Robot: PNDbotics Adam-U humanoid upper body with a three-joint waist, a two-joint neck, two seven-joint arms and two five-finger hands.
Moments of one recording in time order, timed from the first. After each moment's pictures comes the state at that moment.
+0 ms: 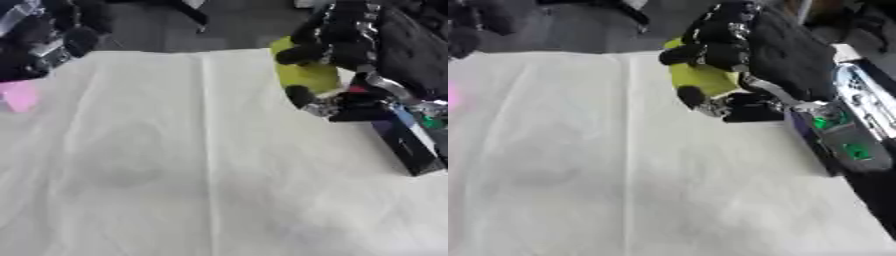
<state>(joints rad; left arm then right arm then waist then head) -0.51 0.58 -0.10 -1.75 0.08 -0.01 -0.33 -0.46 -0.68 0.24 -2.00 0.90 -0.51 -0.20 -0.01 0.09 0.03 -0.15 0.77</state>
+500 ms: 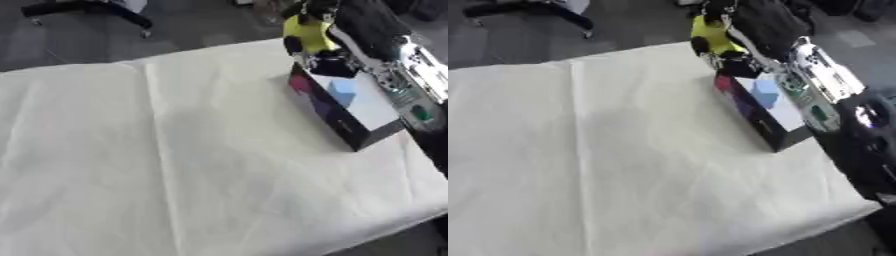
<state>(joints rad) -0.35 0.55 0.02 -1.79 0.05 -0.02 -0.21 -0.41 -0.74 0.10 -1.69 0.92 -0.24 -0.22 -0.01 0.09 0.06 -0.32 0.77</state>
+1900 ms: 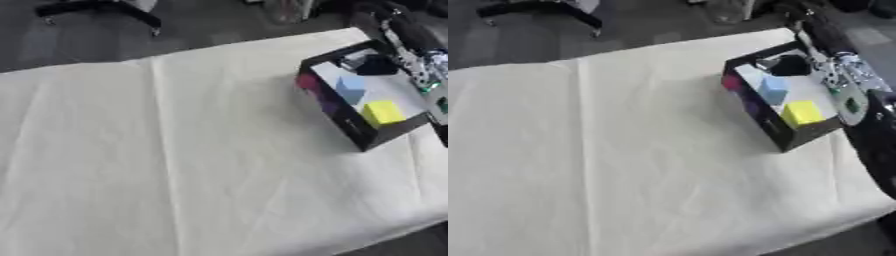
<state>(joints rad) -0.25 0.49 0.13 -1.74 -0.02 0.00 -0.11 -0.40 -0.75 -0.05 -1.44 0.76 -0.15 -0.19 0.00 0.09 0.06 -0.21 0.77</state>
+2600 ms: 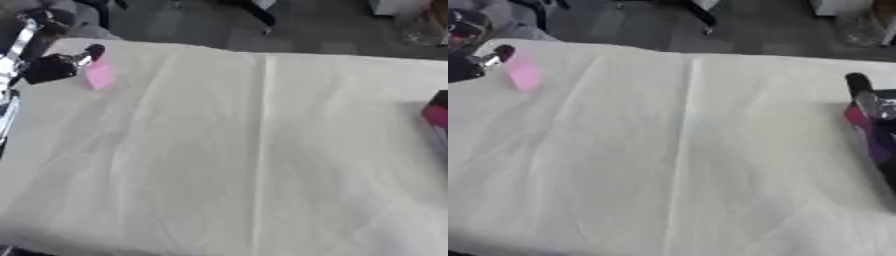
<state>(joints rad) -0.43 0.69 0.10 -1.47 -0.52 0.07 -0.15 -0.31 -0.57 0.08 -1.97 0.76 -0.30 -0.23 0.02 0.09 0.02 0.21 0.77</state>
